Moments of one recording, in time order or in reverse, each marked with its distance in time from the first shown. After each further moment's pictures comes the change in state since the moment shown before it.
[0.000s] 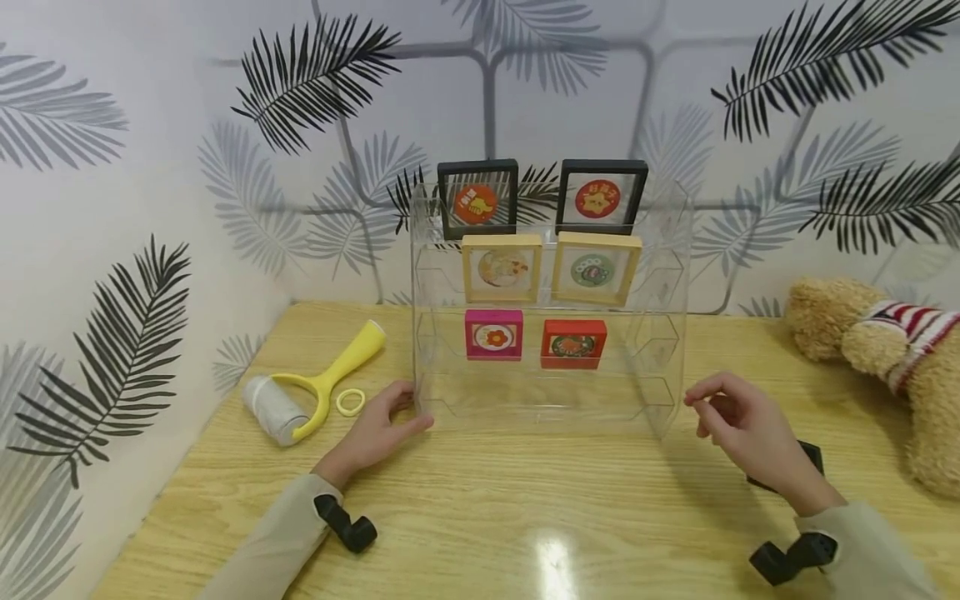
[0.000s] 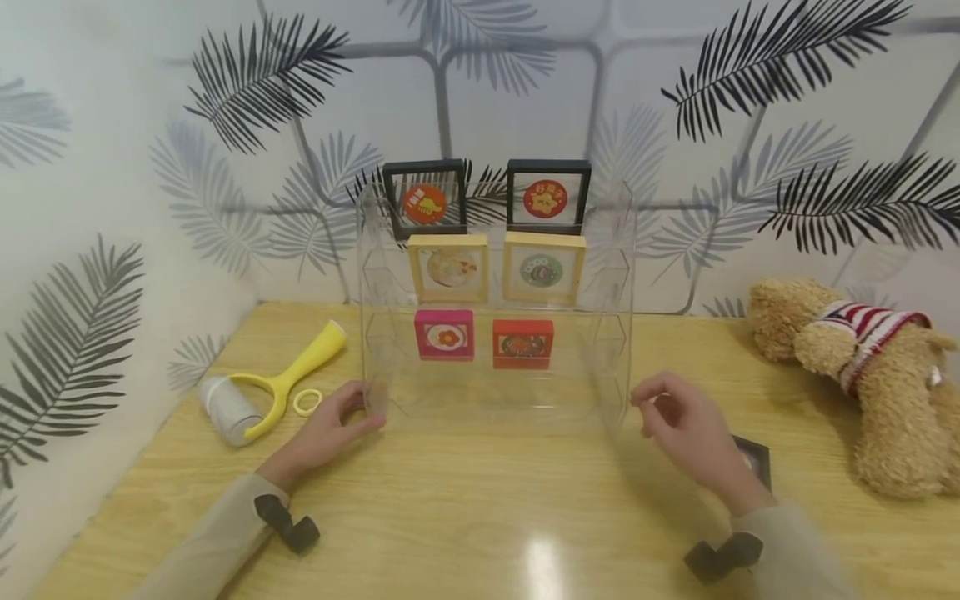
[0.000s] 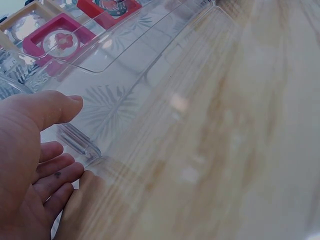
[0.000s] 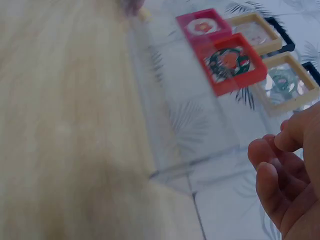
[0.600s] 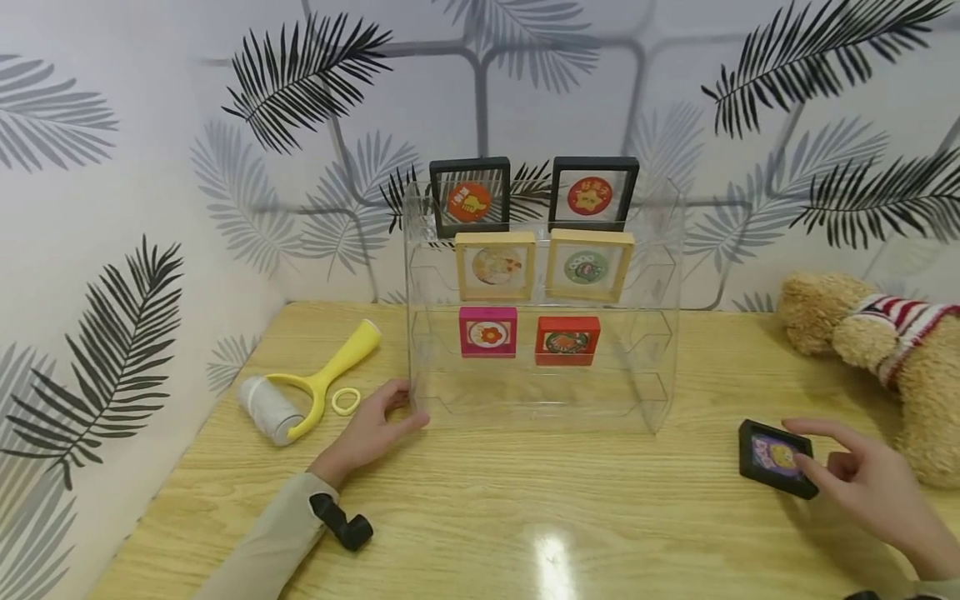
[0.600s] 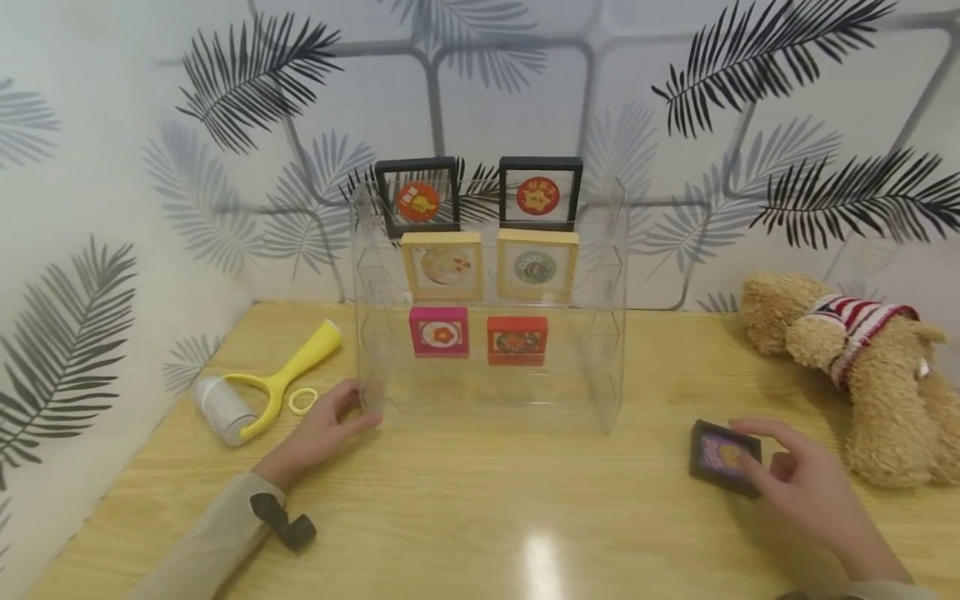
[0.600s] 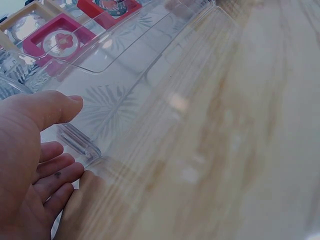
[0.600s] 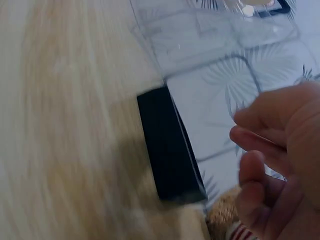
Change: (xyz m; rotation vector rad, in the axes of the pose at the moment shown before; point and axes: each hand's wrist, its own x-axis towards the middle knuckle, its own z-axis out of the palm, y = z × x) left_hand 0.002 -0.005 0.001 0.000 0.006 -0.009; right_hand -0.078 0.044 -0.067 -0.305 0.061 0.169
